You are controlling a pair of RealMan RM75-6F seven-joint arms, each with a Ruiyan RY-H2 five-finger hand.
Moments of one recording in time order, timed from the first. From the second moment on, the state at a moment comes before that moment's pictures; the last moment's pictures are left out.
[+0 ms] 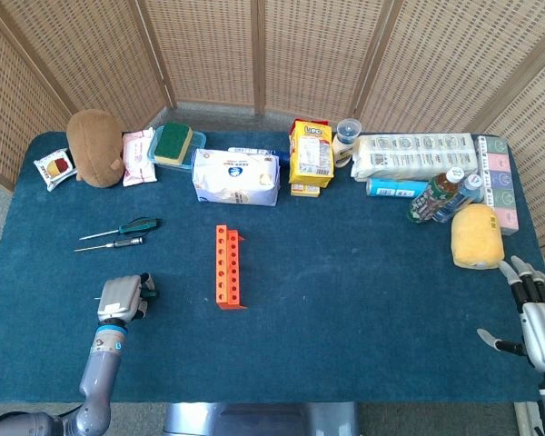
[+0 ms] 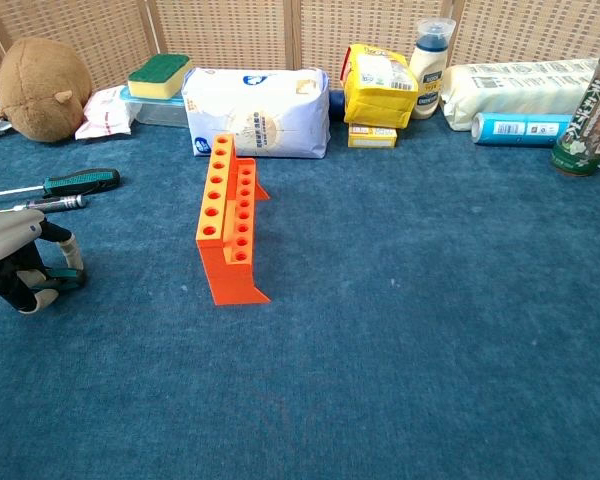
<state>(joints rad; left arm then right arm) -0.47 -1.62 -0.13 -1.65 0.75 1.23 0.64 0.06 -1.03 0.06 -1.66 -1.46 1.45 0.06</state>
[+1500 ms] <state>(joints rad) -0.39 -1.12 -0.01 -1.97 1.64 1.23 -0.75 0.06 -1.05 0.06 -1.67 -1.44 1.42 -0.01</state>
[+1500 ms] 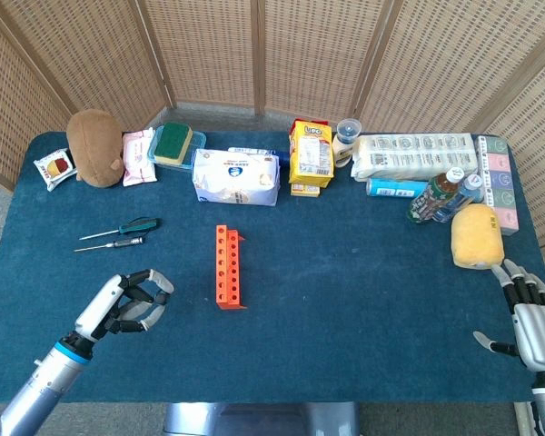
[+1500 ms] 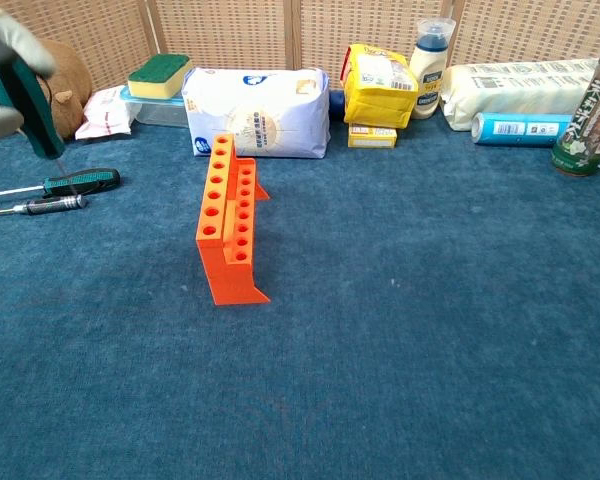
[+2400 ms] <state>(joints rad) -0.54 -1.27 -0.06 -1.89 1.60 1.13 -0.84 0.06 -1.04 0.06 -1.67 -1.43 1.41 0.02</state>
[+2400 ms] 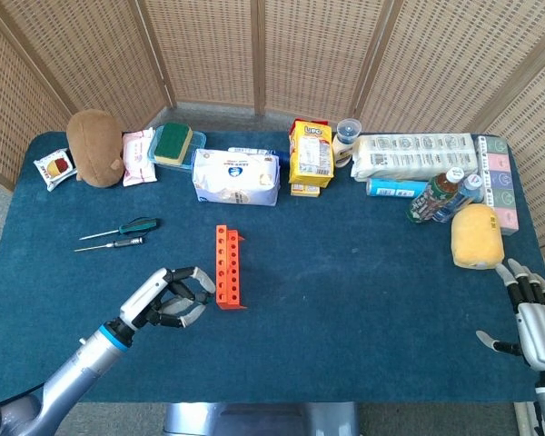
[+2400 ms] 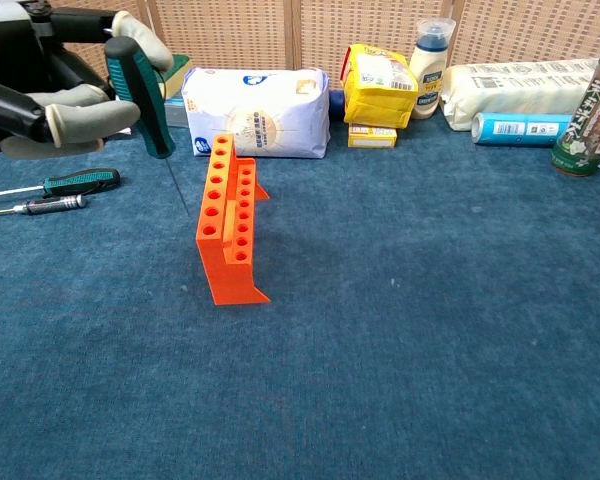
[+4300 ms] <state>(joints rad) -0.59 -1.40 -0.07 -1.76 1.48 1.06 -0.77 0.06 -1.03 0.06 -1.66 -1.42 1.40 0.06</state>
